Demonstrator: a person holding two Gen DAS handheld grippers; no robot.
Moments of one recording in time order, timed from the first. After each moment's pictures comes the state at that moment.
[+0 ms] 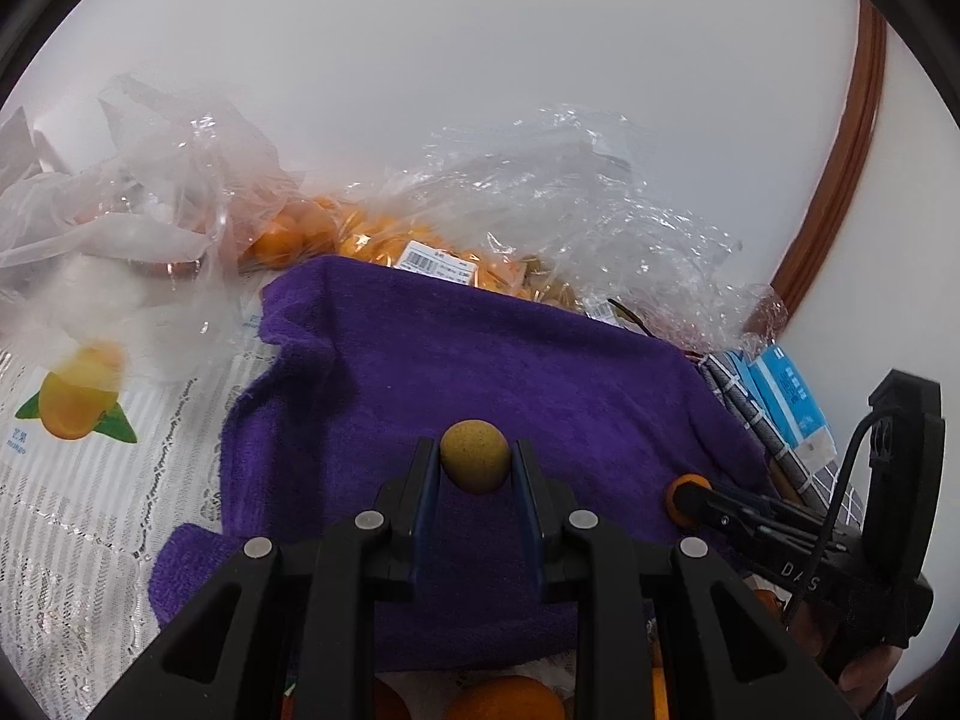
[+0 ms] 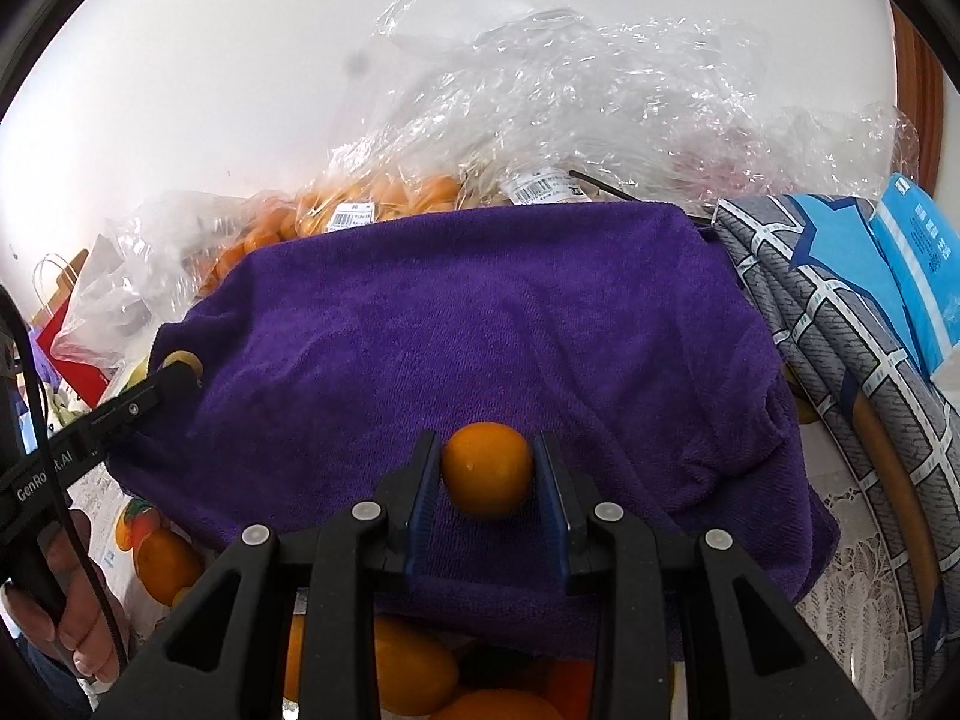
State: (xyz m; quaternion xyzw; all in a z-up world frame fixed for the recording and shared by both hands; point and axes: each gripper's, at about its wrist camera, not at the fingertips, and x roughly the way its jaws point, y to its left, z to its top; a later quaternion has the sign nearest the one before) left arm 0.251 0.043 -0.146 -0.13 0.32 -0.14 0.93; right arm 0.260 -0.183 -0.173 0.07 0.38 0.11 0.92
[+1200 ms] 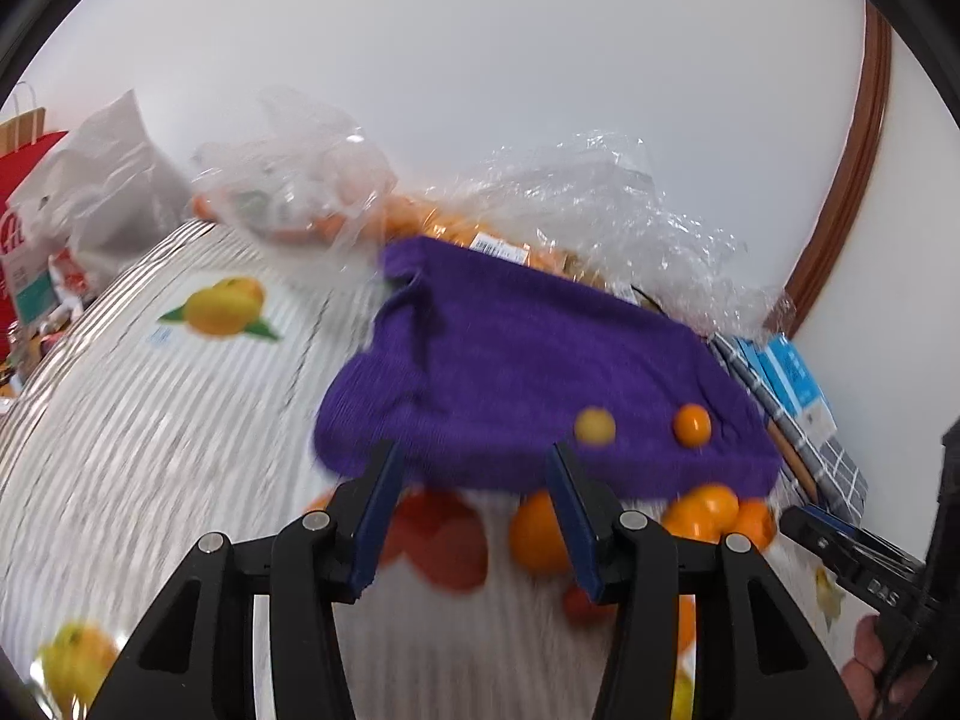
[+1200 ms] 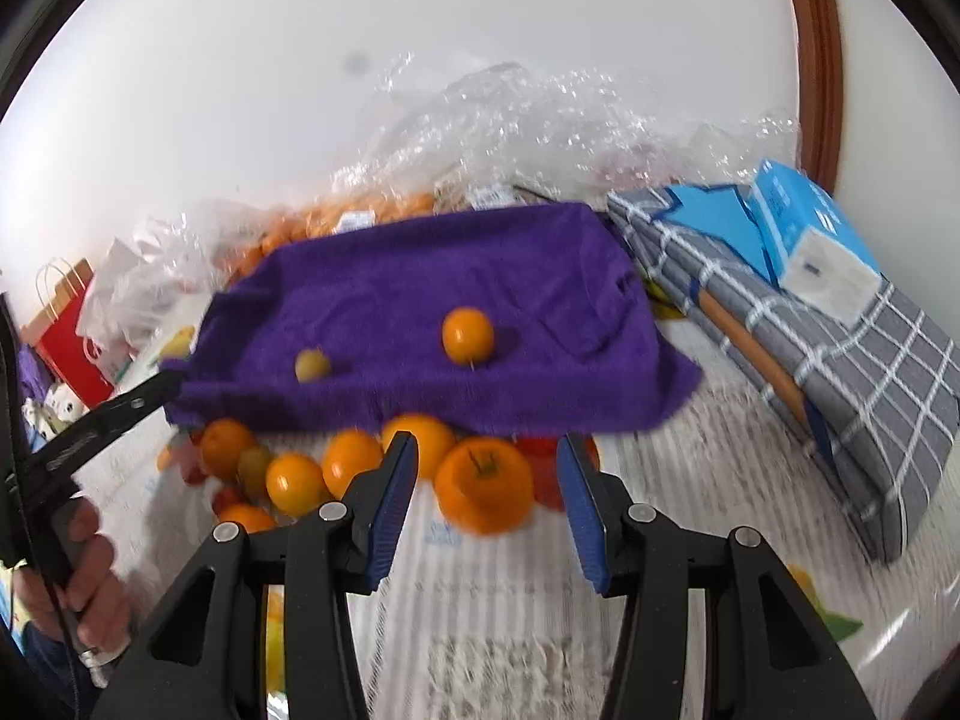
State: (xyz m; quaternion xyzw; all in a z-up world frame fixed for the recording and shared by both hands) left arm 0.151 0.084 -0.143 -0.14 0.31 -0.08 0.94; right arm 0.135 -0.188 -0.149 0.07 0.37 0.05 0.93
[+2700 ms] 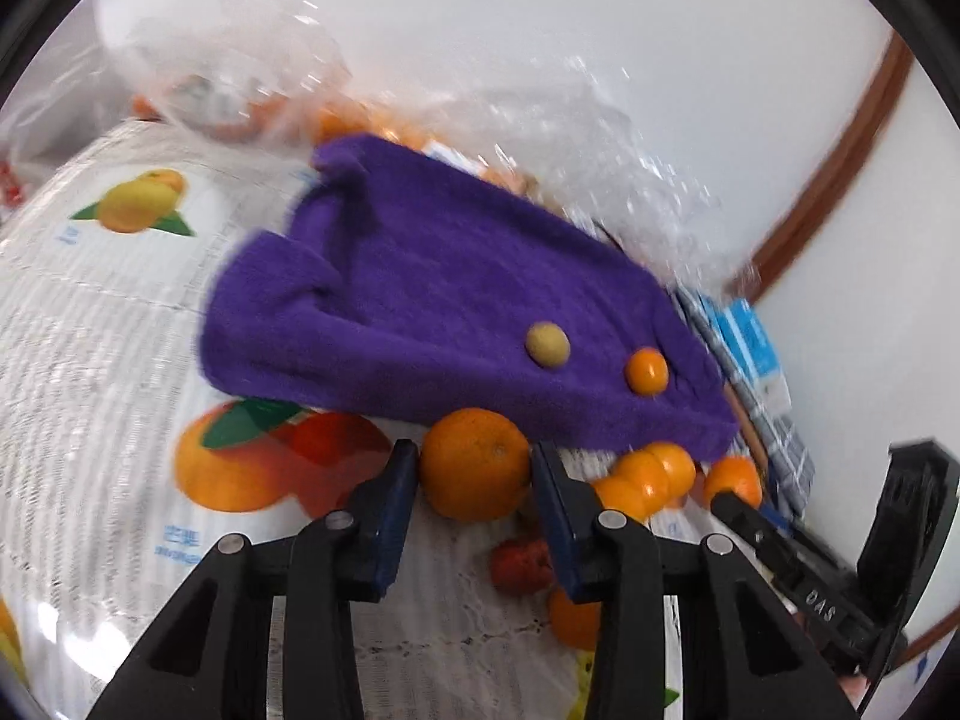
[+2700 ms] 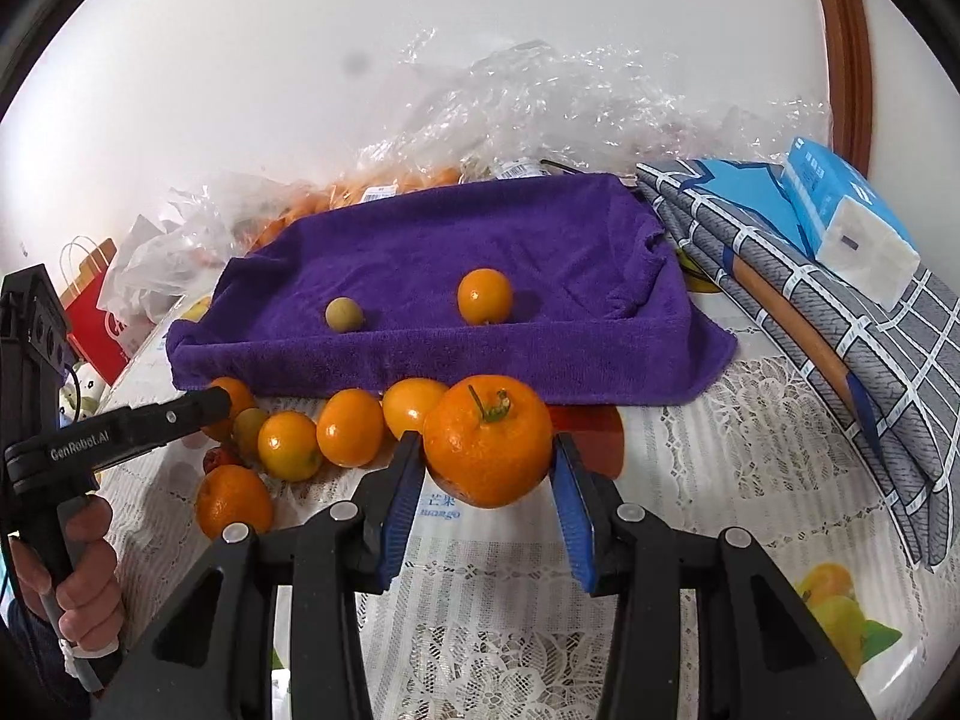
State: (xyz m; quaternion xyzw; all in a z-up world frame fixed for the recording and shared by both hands) left arm 0.172 0.064 -0.167 -0.20 0.38 -0.14 0.89; right arm 0.140 -0.190 -0.166 0.07 0.36 0.09 0.93
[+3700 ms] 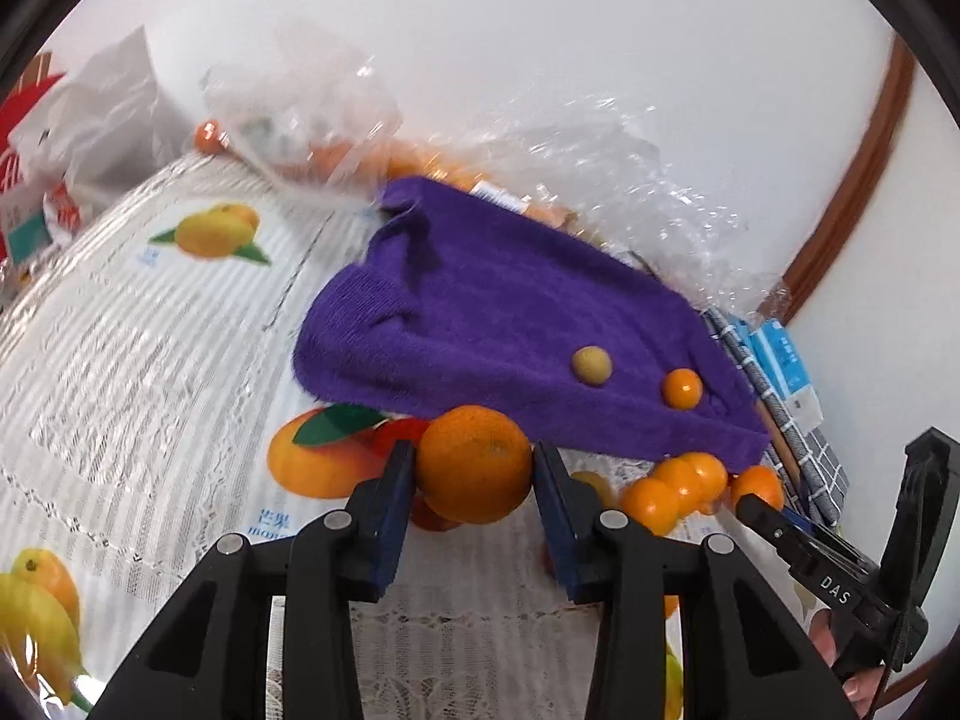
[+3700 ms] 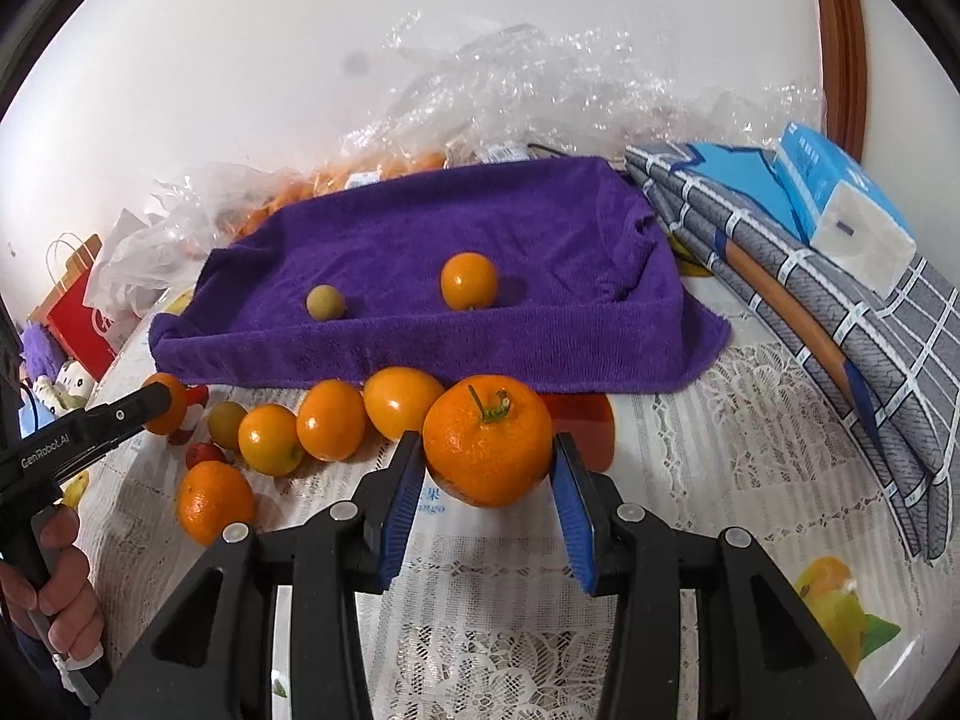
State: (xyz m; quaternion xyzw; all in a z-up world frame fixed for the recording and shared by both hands) left arm 0.150 0.071 -0.157 -0.17 0.35 -0.09 0.92; right arm 0.142 -0.191 -0.170 0.06 0.37 0.08 0.92
